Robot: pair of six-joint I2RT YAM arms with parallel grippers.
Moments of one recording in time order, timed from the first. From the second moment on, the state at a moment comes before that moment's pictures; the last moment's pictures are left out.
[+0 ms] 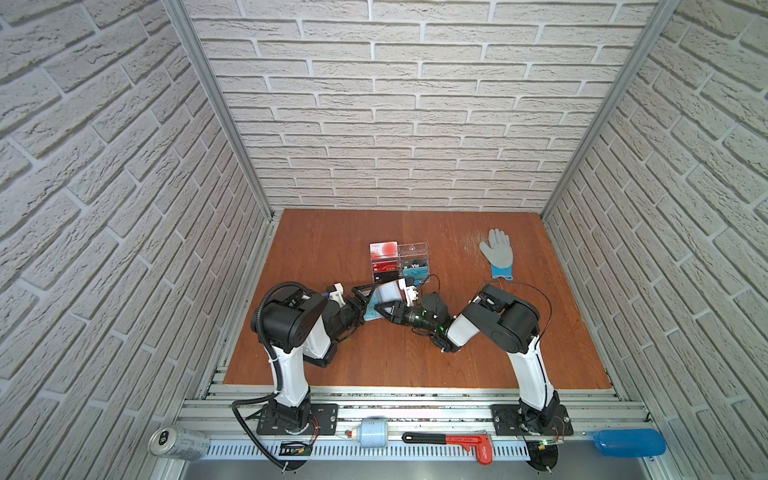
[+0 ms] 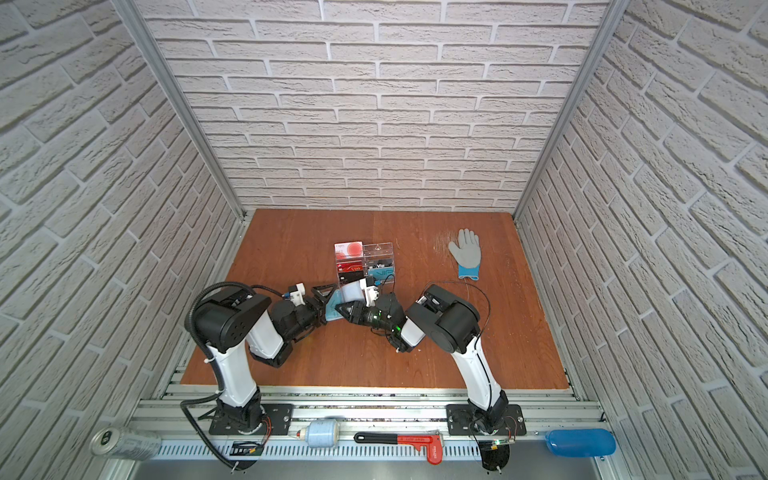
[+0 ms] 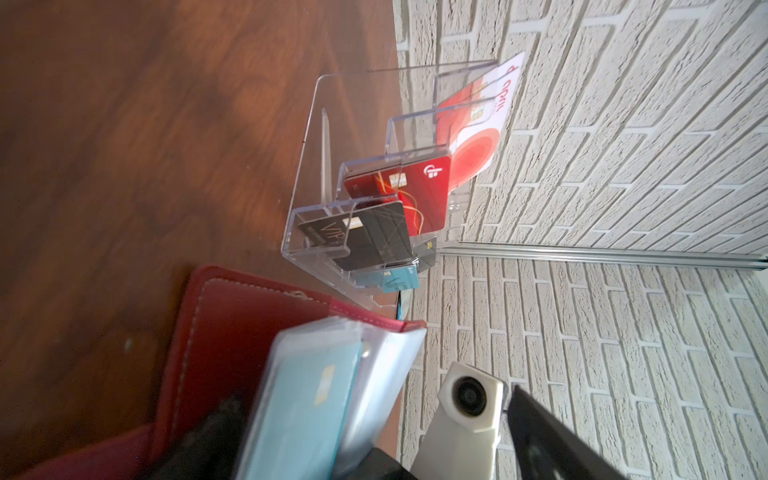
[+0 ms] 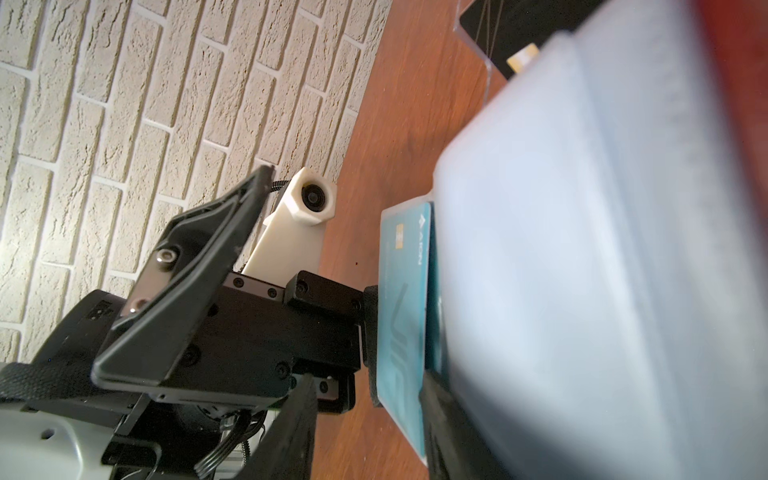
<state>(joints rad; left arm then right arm) -0.37 1.91 0.24 1.46 0.34 -1.42 0.75 2.15 0.77 1.18 -0.39 1.10</state>
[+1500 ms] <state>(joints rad) -0.37 1.91 0.23 1.46 0.36 -1.42 0.72 2.10 0.71 1.08 -0.37 1.02</state>
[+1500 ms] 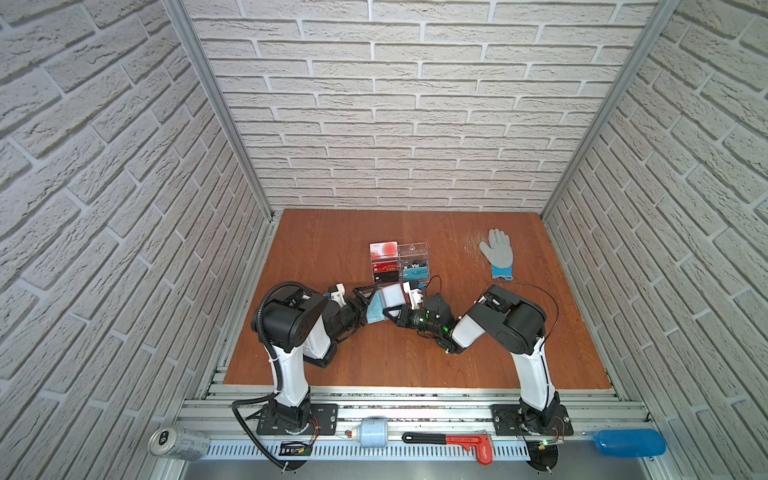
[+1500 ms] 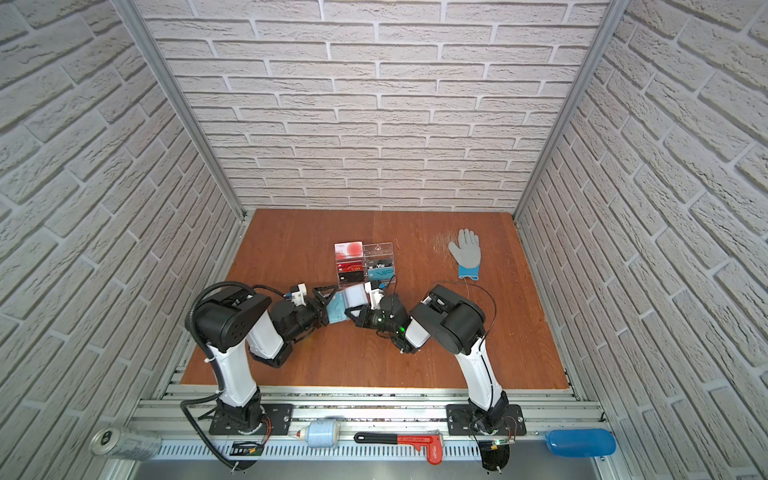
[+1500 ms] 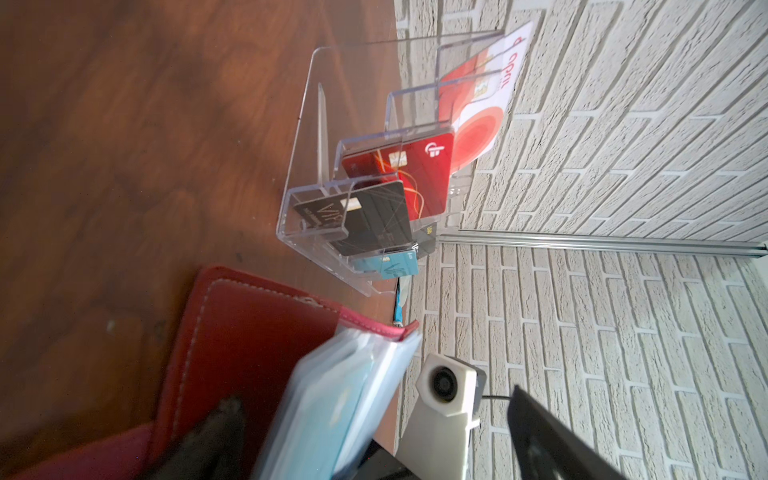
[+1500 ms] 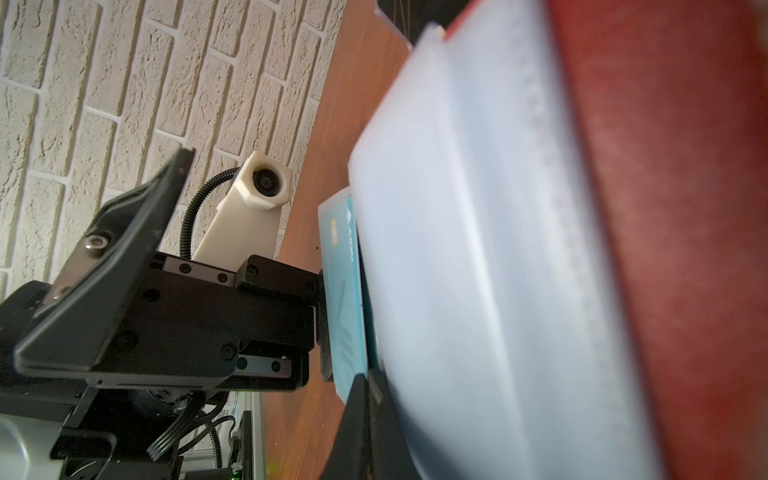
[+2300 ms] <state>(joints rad) -0.37 1.79 0.25 1.26 0.40 -1.39 0.67 1.97 0.75 0.72 -0.41 0.93</state>
